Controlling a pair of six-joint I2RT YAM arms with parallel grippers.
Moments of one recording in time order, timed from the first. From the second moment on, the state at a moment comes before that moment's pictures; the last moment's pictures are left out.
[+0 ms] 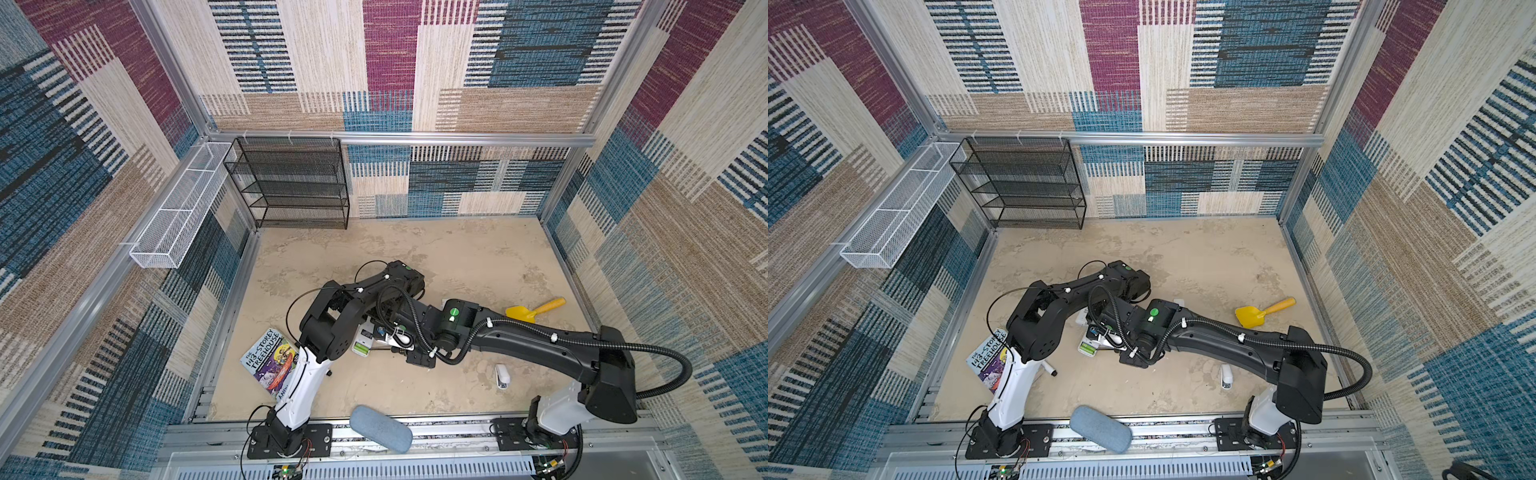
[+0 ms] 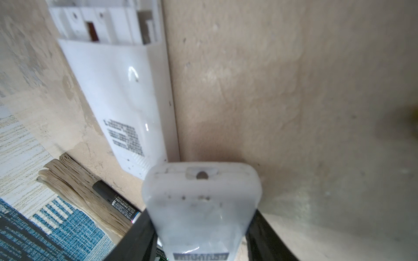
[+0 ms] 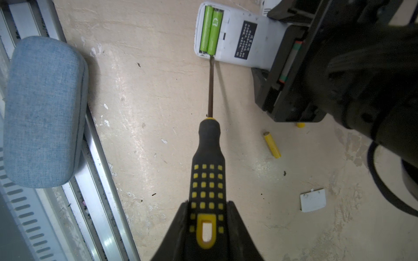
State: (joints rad) left arm -0.75 2.26 1.72 -1.38 -0.32 -0.52; right arm 1.11 1.56 1.32 -0.99 0.08 -0.30
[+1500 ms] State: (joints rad) left arm -0.76 2.28 1.72 -1.41 -0.37 -0.52; right arm 1.17 1.61 1.40 -1.02 0.16 -0.30
